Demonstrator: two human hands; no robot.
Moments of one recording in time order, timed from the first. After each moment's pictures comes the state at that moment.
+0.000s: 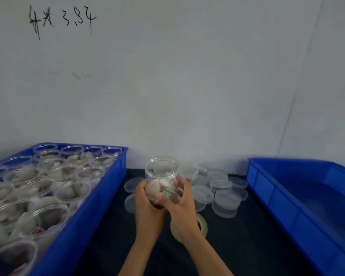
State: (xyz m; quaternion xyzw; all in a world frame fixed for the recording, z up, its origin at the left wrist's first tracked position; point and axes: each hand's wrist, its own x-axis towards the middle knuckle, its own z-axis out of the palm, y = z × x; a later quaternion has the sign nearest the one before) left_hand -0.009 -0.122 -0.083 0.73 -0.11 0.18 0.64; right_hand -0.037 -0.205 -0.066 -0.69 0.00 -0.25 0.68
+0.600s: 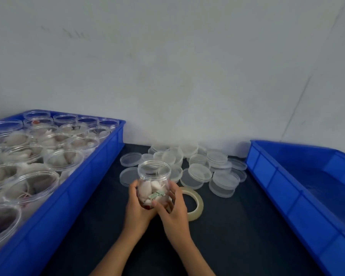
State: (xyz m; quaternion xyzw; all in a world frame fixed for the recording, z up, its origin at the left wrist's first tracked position) left_hand -0.001 -0.105 -0.167 0.74 -0.12 0.08 0.66; right_hand -0.047 -0.209 -0.159 -0.73 0.01 -0.21 0.66
